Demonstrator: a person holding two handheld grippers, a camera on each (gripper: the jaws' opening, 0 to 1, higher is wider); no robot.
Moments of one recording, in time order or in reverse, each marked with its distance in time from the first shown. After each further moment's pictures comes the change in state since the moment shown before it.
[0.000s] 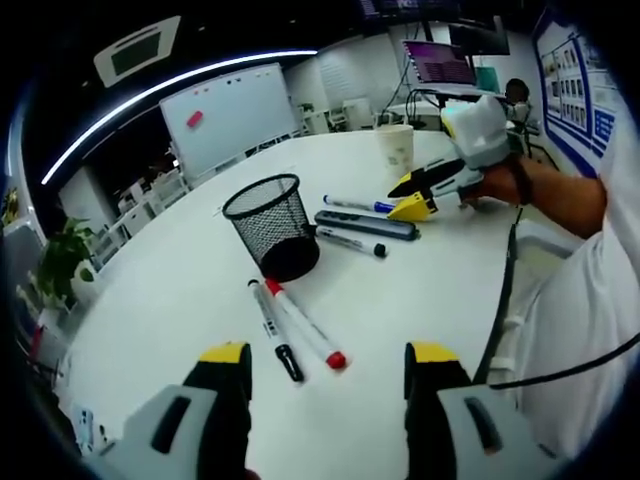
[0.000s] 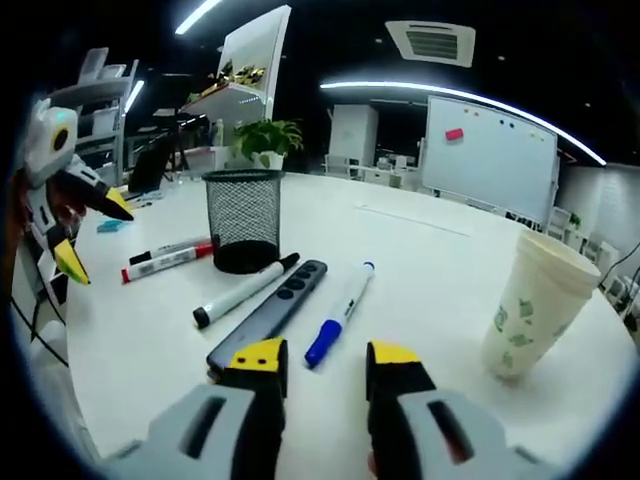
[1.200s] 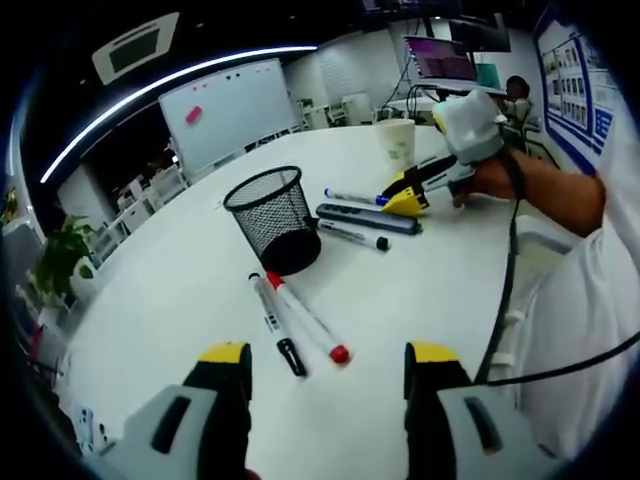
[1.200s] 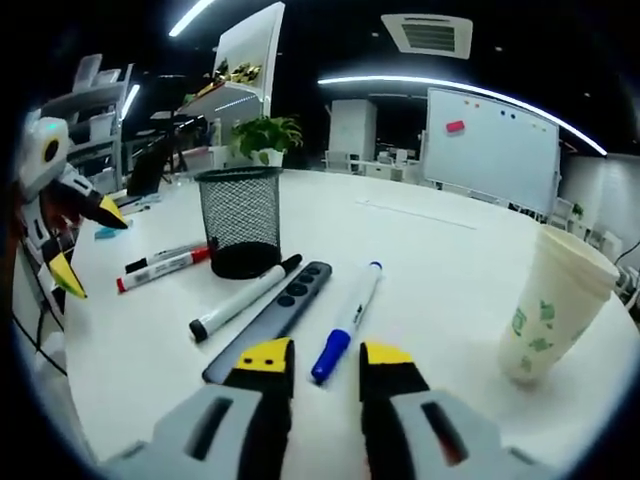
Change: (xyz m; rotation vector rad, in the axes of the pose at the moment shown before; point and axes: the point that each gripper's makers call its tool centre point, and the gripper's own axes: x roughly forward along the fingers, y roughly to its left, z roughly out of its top) left arm -0.001 0.002 -0.006 -0.001 0.020 -0.005; right arm 0.013 0.002 0.001 0.041 0.019 0.003
